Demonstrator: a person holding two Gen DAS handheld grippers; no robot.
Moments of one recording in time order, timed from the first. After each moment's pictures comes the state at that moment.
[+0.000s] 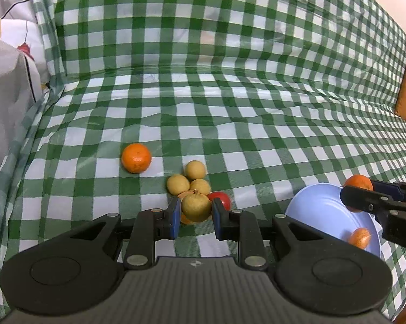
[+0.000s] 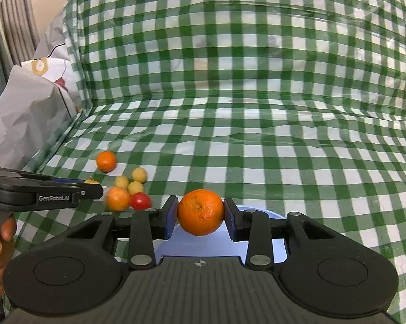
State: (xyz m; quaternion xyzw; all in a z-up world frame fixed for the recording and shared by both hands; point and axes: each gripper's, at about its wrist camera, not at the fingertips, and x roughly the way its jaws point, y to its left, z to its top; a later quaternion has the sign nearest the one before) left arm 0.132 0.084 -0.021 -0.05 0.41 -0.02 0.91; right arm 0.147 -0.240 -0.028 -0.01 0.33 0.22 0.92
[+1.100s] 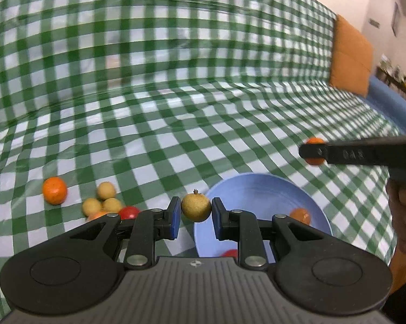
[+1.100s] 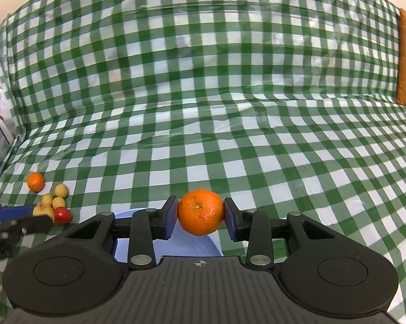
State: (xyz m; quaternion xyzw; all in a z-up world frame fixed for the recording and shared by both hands) left arm 0.119 0.011 -0.018 0.02 0.35 -0.17 0.92; right arm 0.160 -0.316 -0.033 0.02 0.33 0.09 0.94
